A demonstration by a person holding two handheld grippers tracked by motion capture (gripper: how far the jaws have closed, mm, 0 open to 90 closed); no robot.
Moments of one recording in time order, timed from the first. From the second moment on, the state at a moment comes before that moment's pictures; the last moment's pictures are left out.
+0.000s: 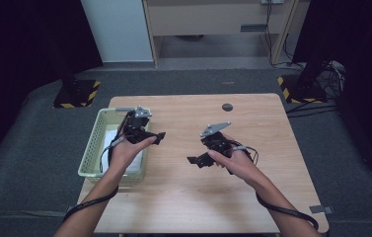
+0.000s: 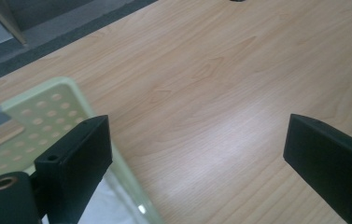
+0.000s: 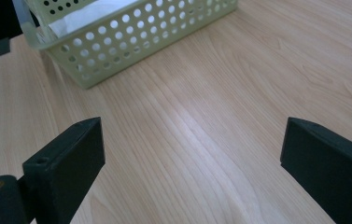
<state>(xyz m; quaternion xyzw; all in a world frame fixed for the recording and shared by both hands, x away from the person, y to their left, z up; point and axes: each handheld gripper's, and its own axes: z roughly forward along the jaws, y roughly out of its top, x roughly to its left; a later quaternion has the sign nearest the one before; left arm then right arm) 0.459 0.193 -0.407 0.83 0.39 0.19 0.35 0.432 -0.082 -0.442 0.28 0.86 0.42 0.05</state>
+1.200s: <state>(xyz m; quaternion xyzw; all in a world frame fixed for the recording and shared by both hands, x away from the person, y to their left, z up) 0.415 0.081 -0.484 0.87 0.33 0.12 0.34 0.406 -0.222 -0.499 0.38 0.84 0.39 0.08</state>
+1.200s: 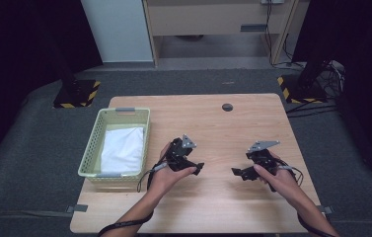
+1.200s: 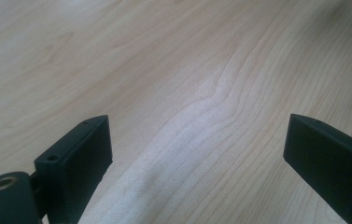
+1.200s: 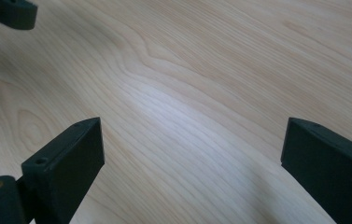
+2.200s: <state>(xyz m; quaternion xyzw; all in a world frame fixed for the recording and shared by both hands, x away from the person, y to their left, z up) 0.409 0.095 -0.535 0.87 0.32 0.13 0.35 0.389 -0.247 -0.537 0.40 0.84 0.35 0.16</state>
